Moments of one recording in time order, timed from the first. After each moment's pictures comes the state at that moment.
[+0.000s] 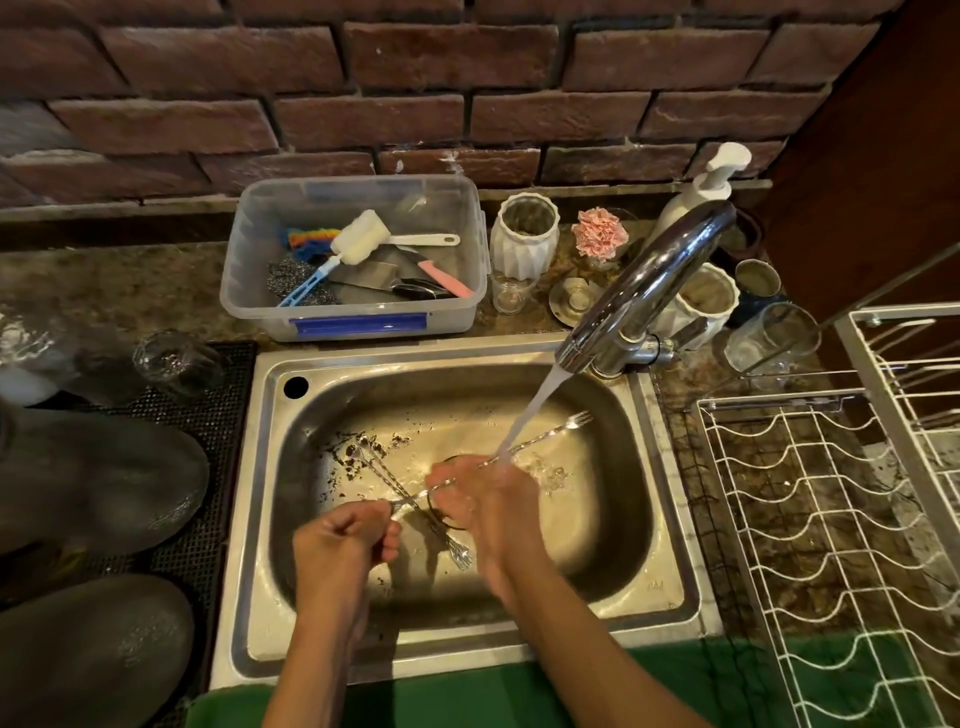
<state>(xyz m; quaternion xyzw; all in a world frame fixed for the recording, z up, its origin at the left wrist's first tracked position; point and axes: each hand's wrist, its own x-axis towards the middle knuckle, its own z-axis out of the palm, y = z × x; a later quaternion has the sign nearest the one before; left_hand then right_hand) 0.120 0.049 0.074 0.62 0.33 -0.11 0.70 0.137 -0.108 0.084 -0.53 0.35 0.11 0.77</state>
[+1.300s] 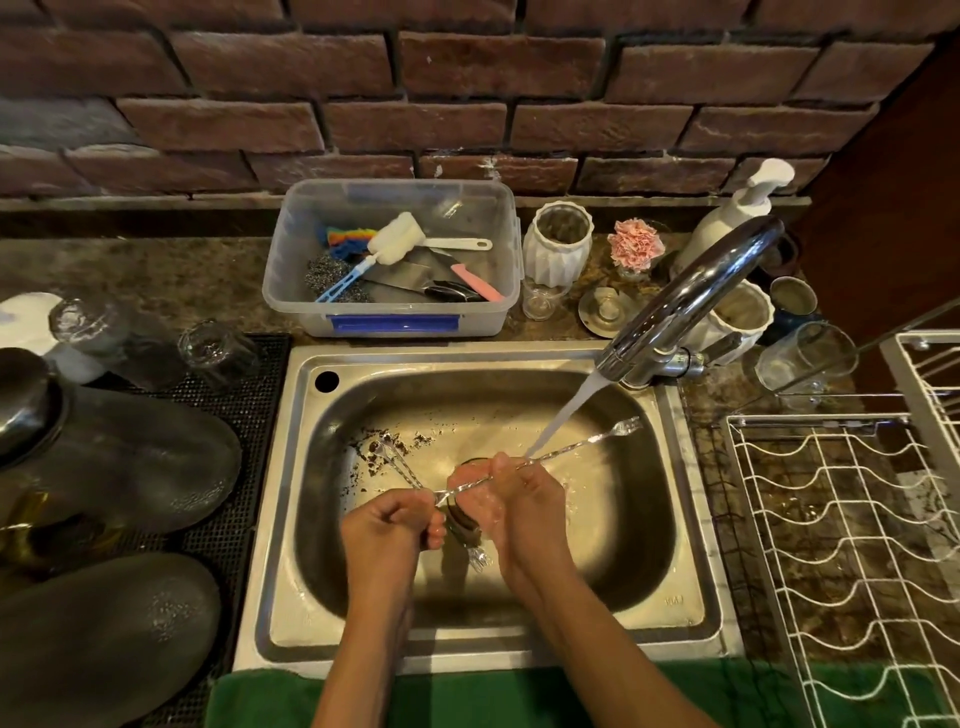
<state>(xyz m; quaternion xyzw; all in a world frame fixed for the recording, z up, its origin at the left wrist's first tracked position) 0.122 0.026 0.084 0.62 0.33 -0.10 0.70 0.135 -0.108 0.088 -0.50 0.35 0.09 0.79</state>
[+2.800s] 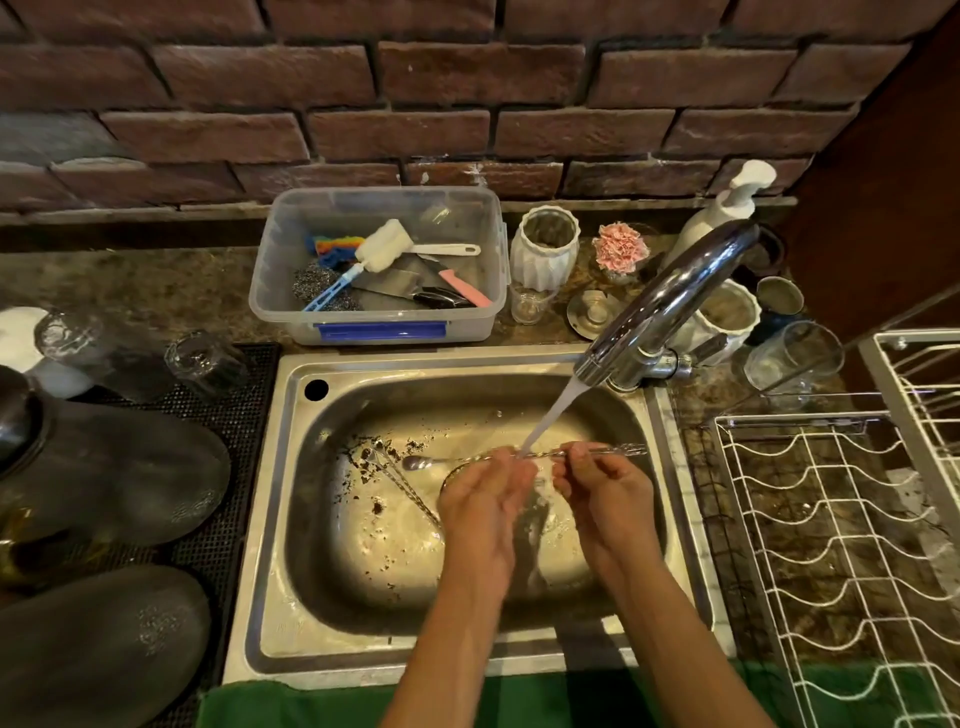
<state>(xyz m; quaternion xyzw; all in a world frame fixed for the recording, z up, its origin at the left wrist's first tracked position) 0.144 -0.071 0.097 0.35 0.39 -0.14 0.84 0.138 -0.193 0.100 -0.44 0.37 0.01 0.82</state>
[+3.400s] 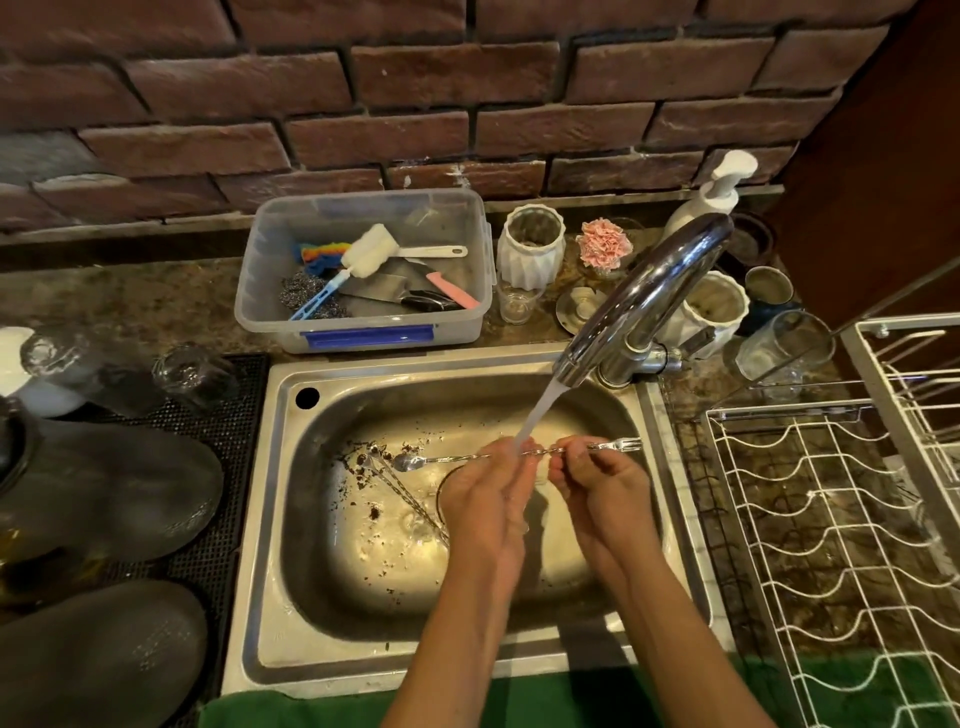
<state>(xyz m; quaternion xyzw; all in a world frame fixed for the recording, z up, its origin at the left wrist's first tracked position) 0.150 -0.087 0.108 0.31 0.39 -0.14 0.85 0.138 -0.203 0.084 -0.41 0.32 0.00 0.86</state>
